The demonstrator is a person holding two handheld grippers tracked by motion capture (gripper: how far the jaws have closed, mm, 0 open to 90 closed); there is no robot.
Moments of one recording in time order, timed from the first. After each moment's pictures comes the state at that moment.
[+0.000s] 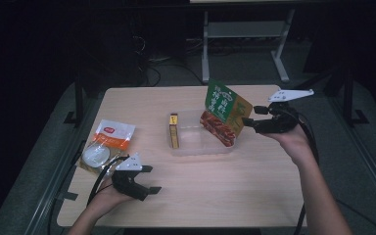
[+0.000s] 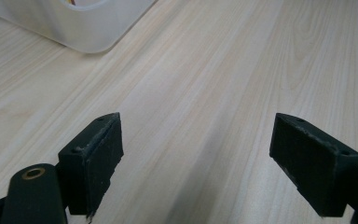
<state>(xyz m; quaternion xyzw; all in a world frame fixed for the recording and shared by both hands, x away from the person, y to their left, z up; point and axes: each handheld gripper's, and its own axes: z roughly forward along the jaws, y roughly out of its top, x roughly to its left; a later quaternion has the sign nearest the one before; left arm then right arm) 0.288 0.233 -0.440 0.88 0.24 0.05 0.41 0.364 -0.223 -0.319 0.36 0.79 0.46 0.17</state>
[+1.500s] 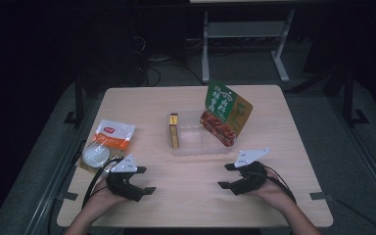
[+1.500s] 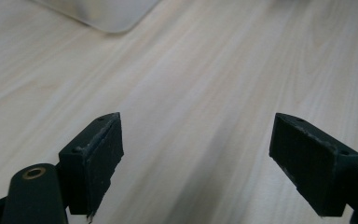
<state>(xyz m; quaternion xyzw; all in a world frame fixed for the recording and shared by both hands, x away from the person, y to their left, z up) 0.286 0.251 -0.439 0.88 0.26 0.07 0.39 0.292 -0.159 -0.441 0.23 0.88 0.41 0.06</state>
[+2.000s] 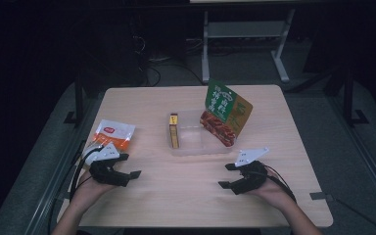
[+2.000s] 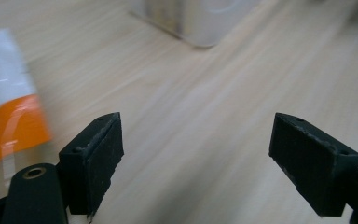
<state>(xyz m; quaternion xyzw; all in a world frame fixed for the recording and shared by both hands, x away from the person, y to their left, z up) 0.305 0.293 -0.421 0.85 0.33 0.14 0.39 0.295 -0.161 -0.443 0.24 0.88 0.41 0.05</state>
